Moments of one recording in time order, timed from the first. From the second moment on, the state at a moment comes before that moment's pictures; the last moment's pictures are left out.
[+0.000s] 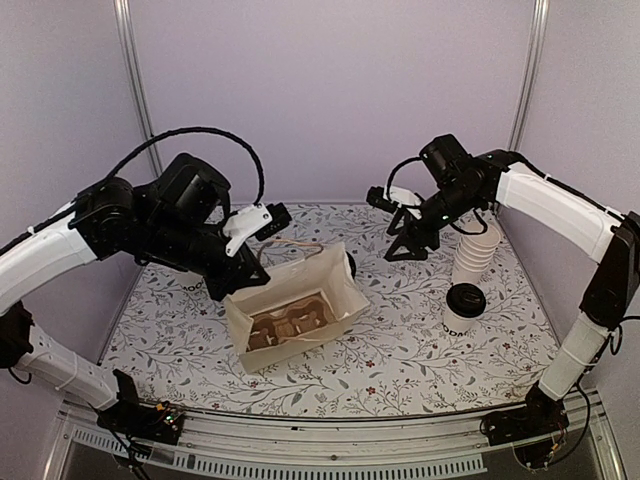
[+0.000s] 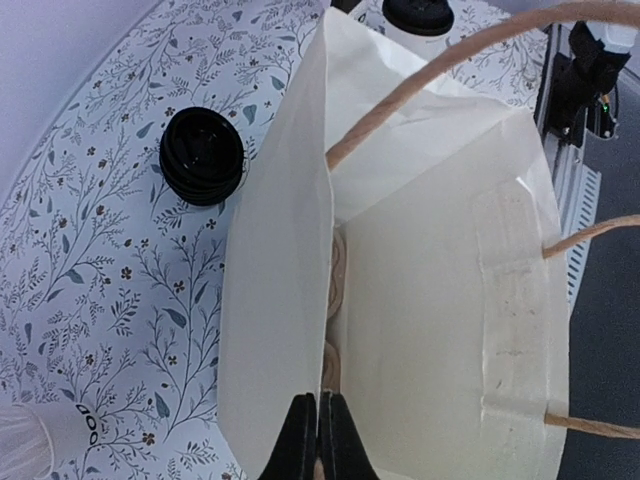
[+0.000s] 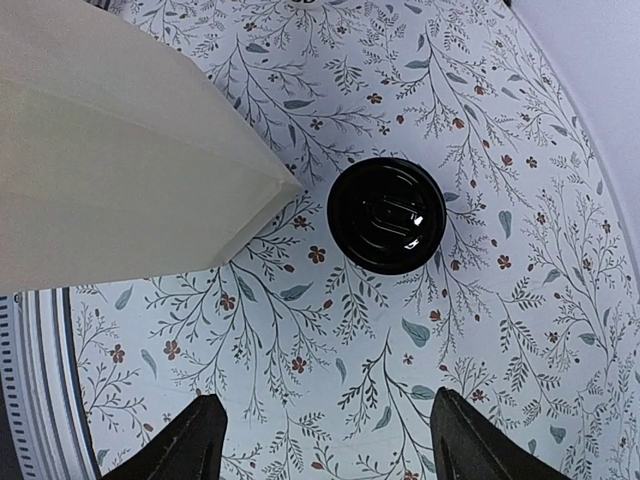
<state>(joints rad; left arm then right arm) -1.00 1.29 1.42 -0.99 0.01 0.06 0.58 1.69 1.63 -0.95 -0.45 -0.70</state>
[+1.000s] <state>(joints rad) -1.58 1.51 1.52 -1.03 -0.70 -0.28 0.58 1.67 1.62 -0.98 -0.48 -0.69</state>
